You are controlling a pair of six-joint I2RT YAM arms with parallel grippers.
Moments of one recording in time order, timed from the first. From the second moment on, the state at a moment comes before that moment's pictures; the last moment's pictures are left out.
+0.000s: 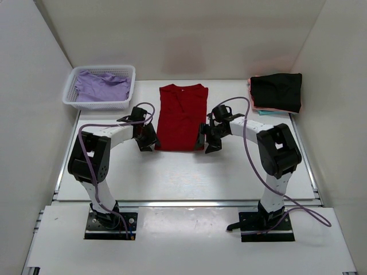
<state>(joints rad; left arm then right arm) -0.28 1.78 1.06 -0.44 0.17 -0.68 0.41 1.88 1.21 -0.48 -0.50 0.49</state>
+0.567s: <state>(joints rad) -0.30 1.80 1.05 -0.34 0.16 -0.75 0.40 1.96 1.21 -0.41 -0.54 0.56</state>
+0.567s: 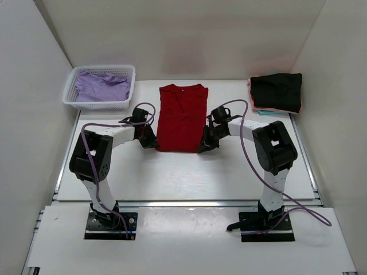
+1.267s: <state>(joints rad) -0.51 1.22 0.62 -0.48 0.22 -0.87 0.51 1.45 0.79 -0.57 -0.60 0.50</state>
